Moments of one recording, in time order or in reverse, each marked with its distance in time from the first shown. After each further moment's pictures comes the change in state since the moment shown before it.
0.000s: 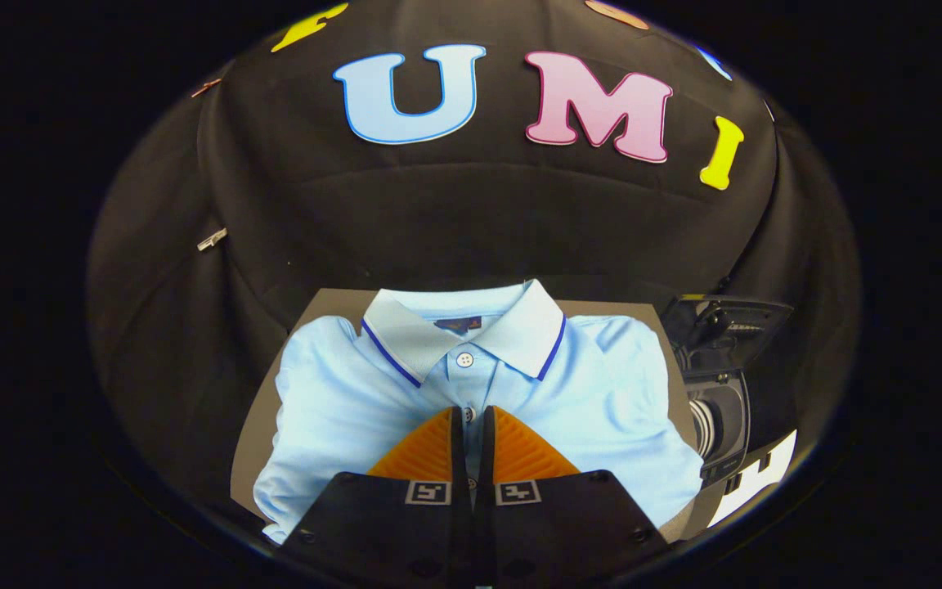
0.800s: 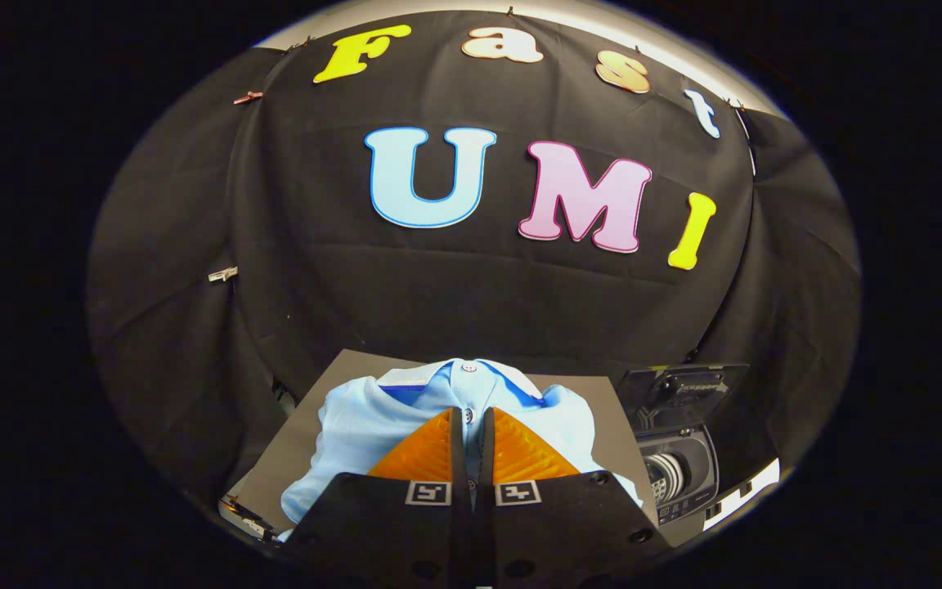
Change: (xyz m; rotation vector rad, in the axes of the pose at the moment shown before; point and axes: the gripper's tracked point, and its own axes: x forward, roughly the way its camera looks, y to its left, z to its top) arm -0.077 0.003 0.043 -0.085 -0.345 -0.067
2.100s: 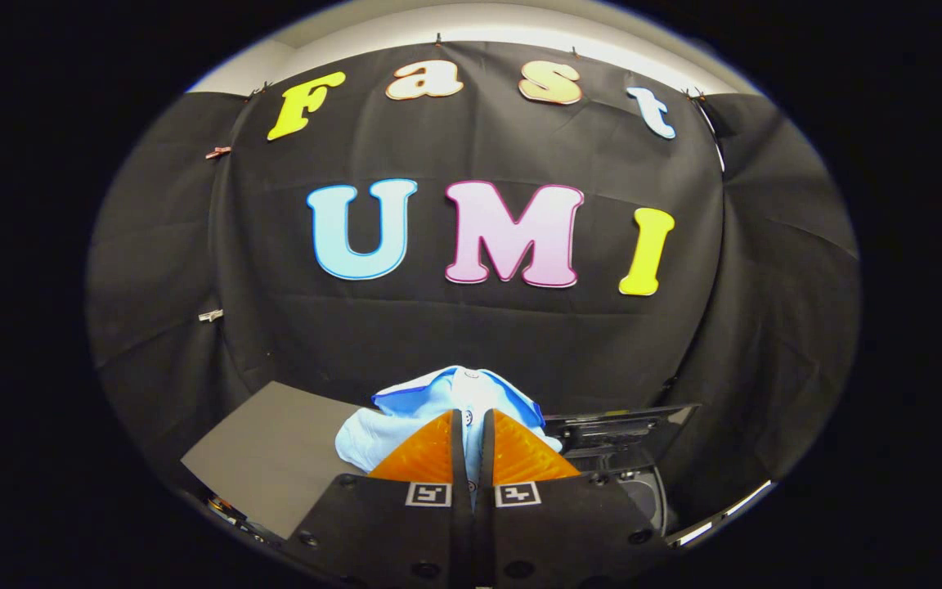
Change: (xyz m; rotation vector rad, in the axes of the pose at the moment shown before) arm -0.007 -0.237 0.044 0.061 -0.117 0.038
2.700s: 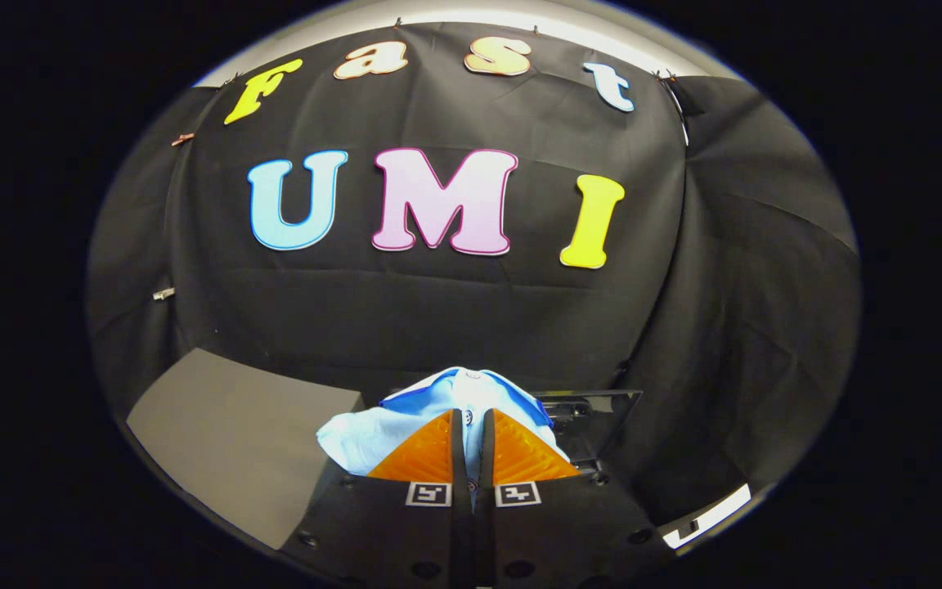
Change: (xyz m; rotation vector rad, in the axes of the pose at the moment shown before) arm 0.030 -0.124 -0.051 -0.023 0.077 -0.118
